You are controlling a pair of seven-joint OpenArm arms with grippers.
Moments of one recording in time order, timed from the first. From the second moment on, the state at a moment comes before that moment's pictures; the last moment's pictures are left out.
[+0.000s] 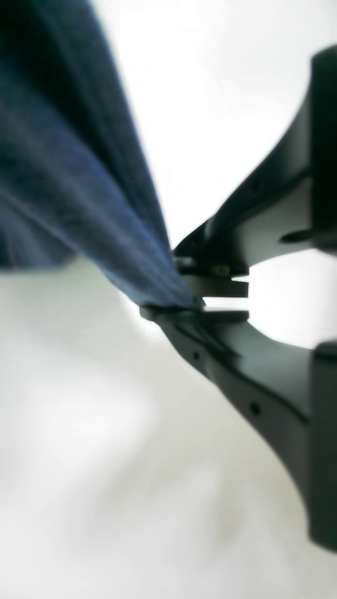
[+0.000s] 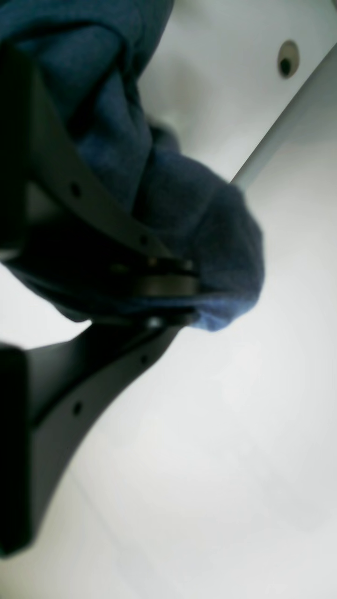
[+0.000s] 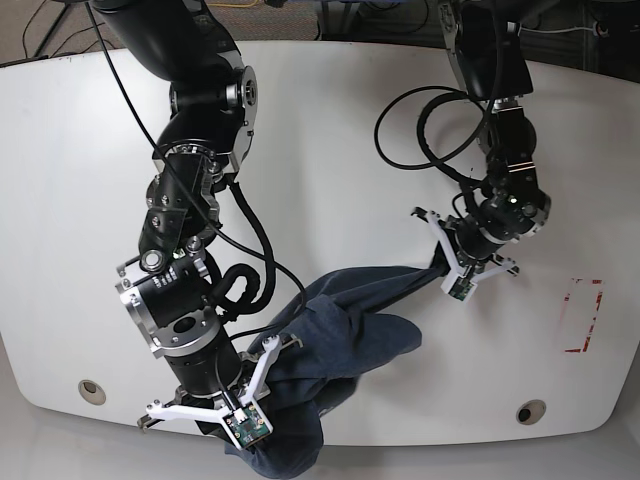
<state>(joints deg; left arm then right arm) -9.6 -1.3 -13.9 89.4 3.1 -42.1 45.0 30.9 -5.8 0.7 113.0 -8.7 36.6 -56.2</state>
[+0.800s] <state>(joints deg) -22.3 -6.5 -16.8 112.6 2.6 -42.4 64.0 33.8 -8.3 8.7 106.2 -8.7 36.5 -59.5</state>
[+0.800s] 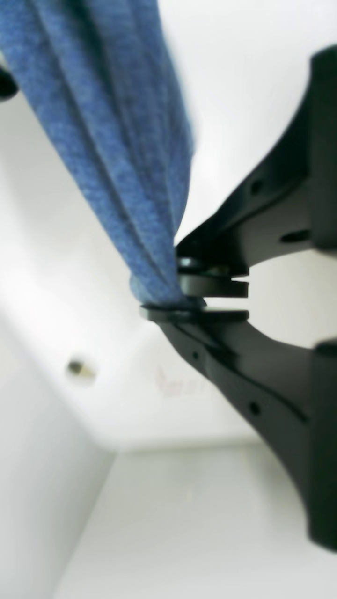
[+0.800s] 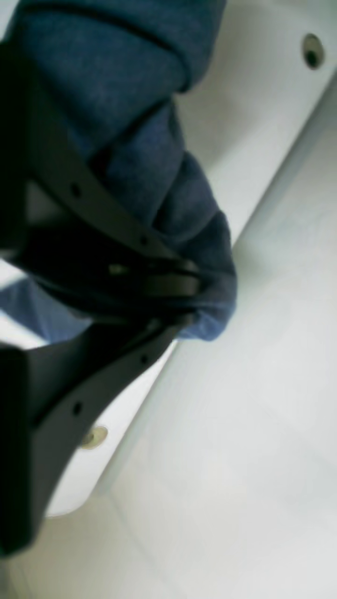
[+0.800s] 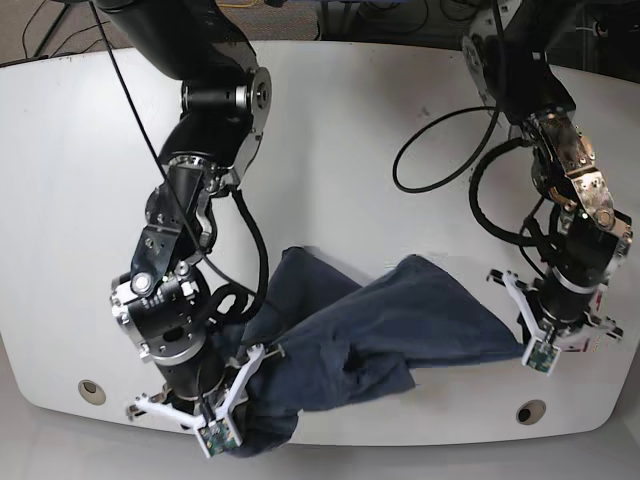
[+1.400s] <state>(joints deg) -42.5 -10.0 -16.7 112.8 1.5 -42.4 70.1 45.4 -8.8 15.8 103.2 -7.9 36.5 -61.4</state>
